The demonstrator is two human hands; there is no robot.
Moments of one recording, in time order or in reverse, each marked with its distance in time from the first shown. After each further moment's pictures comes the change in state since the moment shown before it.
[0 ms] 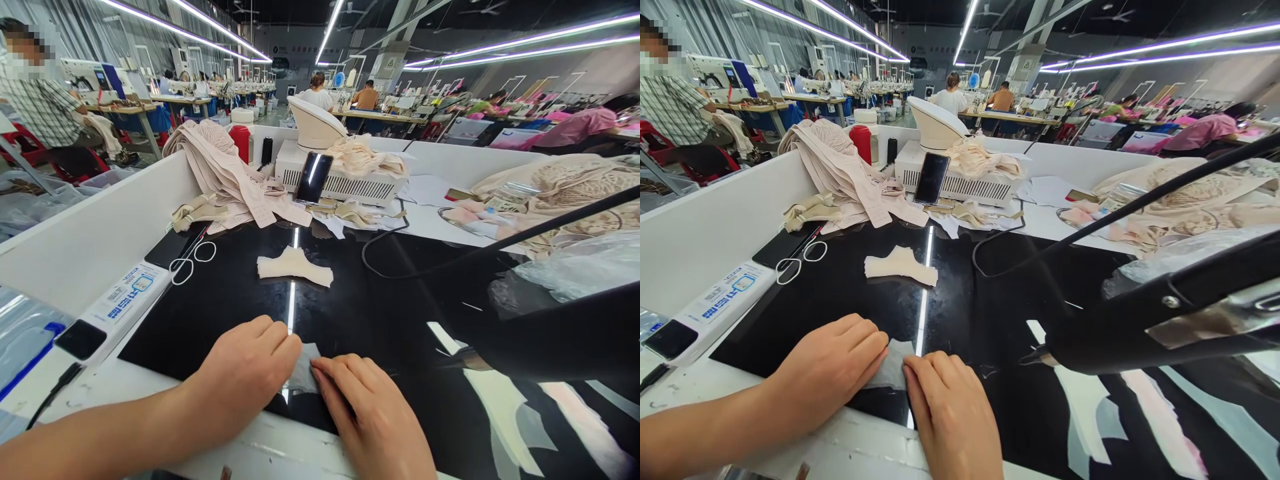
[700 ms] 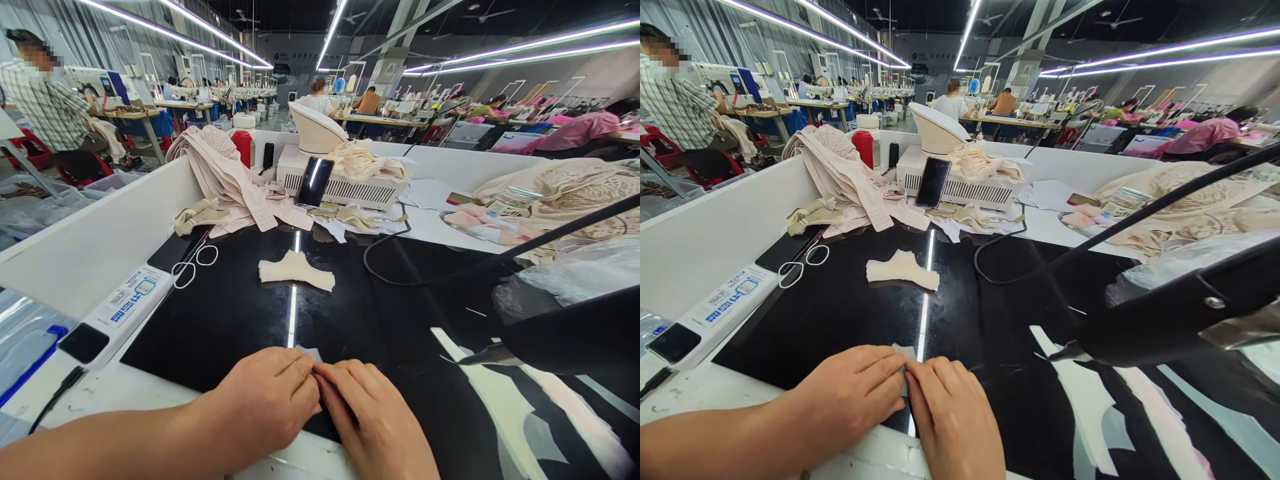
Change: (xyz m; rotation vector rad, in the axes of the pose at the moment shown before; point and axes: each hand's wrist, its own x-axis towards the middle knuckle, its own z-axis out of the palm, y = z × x) left_hand -0.003 0.016 0.028 -0.040 0.260 0.211; right_hand -0.002 0.009 0.005 -0.033 -0.014 -0.069
